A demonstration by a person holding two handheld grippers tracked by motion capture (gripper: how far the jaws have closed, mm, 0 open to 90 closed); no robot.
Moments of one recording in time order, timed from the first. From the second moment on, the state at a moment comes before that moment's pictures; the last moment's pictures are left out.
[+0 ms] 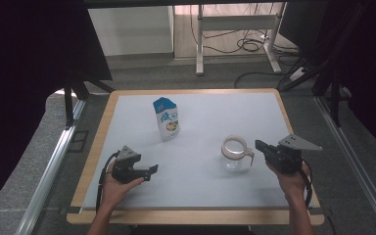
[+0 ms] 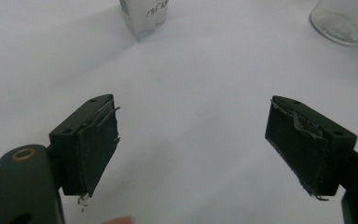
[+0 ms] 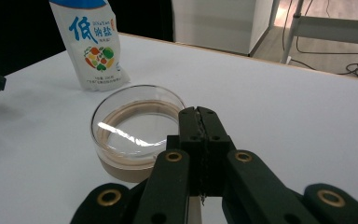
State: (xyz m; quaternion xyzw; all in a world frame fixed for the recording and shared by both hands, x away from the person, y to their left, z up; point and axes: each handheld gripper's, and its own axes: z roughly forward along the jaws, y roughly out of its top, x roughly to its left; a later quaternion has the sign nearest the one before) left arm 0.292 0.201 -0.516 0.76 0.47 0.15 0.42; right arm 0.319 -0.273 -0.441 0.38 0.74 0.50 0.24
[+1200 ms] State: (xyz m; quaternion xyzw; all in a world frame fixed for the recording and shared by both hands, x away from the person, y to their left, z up) left arm 0.290 0.201 -0.517 0.76 0.48 0.15 0.42; right arm 0.321 -0.257 -0.456 0.37 0.76 0.48 0.24
